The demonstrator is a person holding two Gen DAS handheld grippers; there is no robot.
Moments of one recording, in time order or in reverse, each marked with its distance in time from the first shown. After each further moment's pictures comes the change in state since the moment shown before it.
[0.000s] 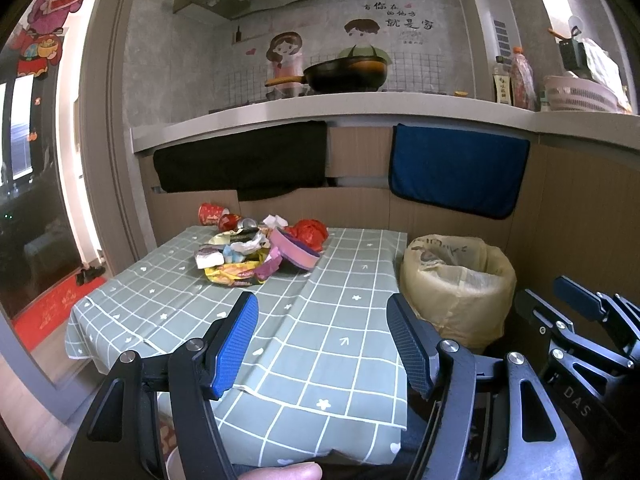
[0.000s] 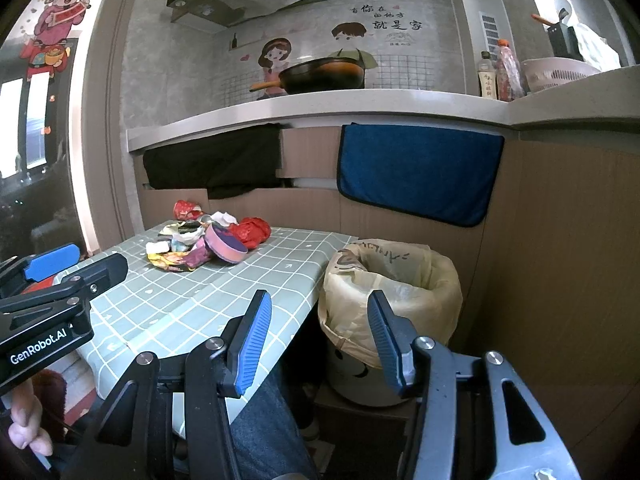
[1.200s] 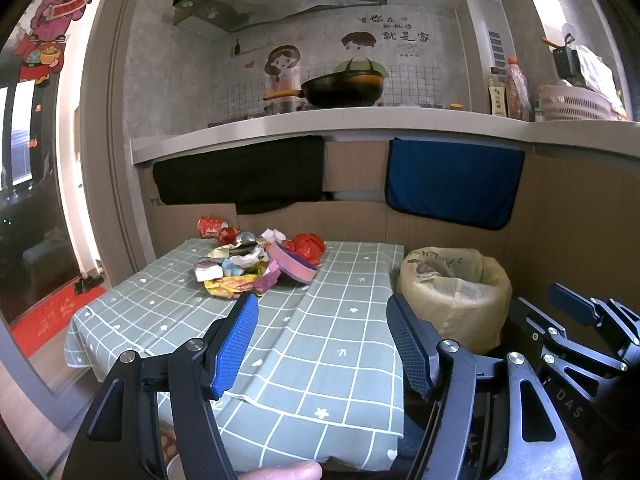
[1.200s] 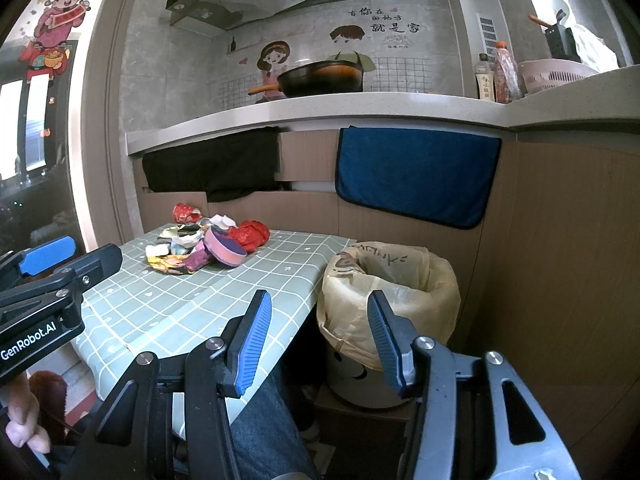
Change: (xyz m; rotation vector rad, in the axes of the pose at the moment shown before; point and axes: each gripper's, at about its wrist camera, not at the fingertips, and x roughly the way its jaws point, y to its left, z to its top) left arm -0.009 0.000 0.005 0.005 -0.054 -0.006; right arm -0.003 0.002 0.001 0.008 -0.009 -0.002
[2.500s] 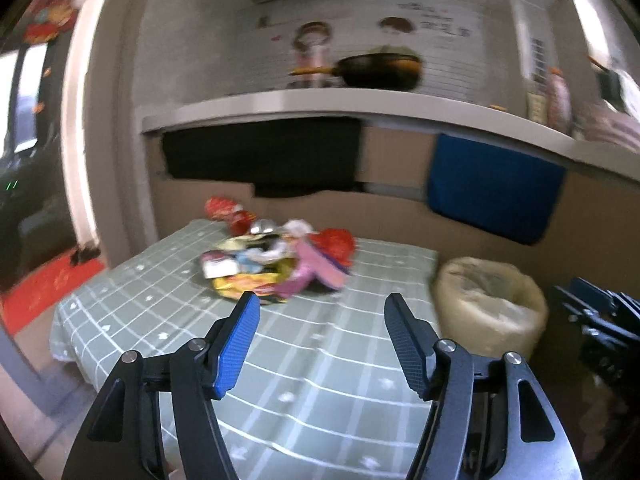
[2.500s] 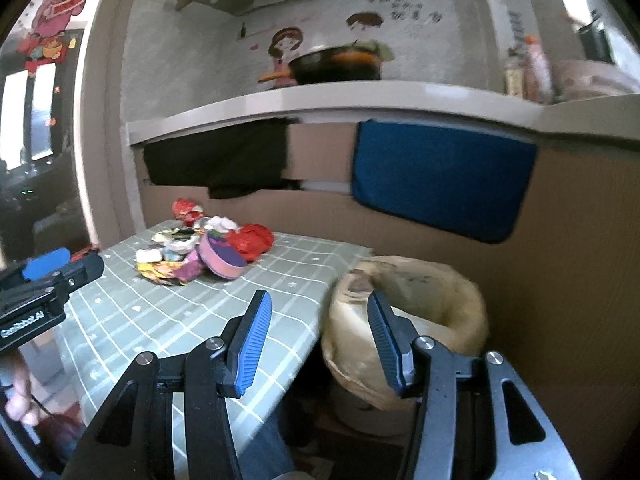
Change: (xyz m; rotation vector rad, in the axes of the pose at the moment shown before) left arm 0.080 0.065 0.015 -0.132 0.065 0.035; right arm 0.084 0.008 0.039 -0.019 0.051 0.081
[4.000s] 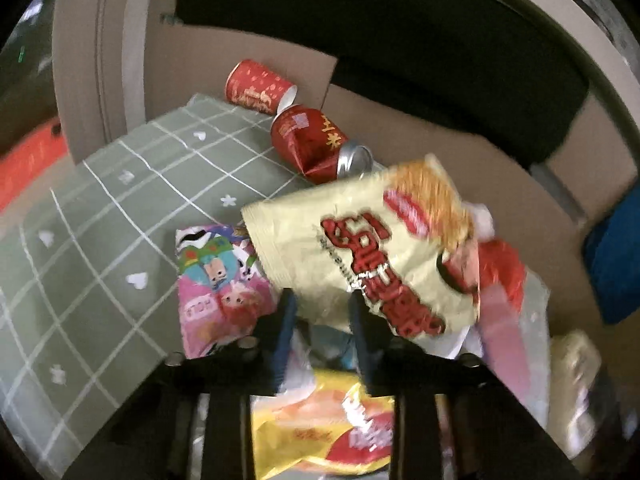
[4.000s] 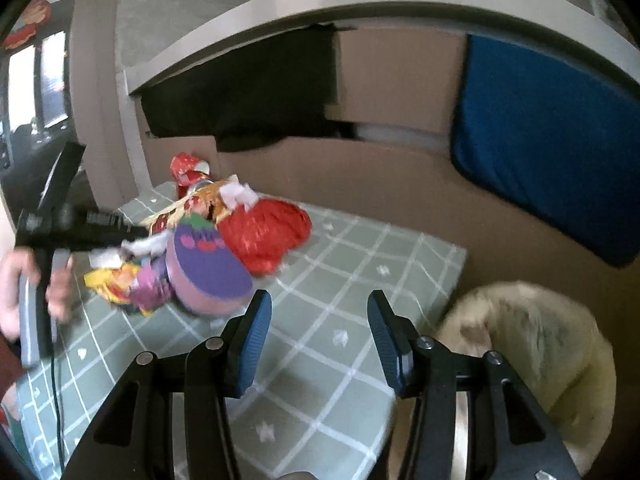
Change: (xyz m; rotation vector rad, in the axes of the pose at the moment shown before) left arm 0.312 0.147 0.034 -0.254 0.425 -0.015; right arm 0.230 0.038 0.042 -0.079 0.180 0.119
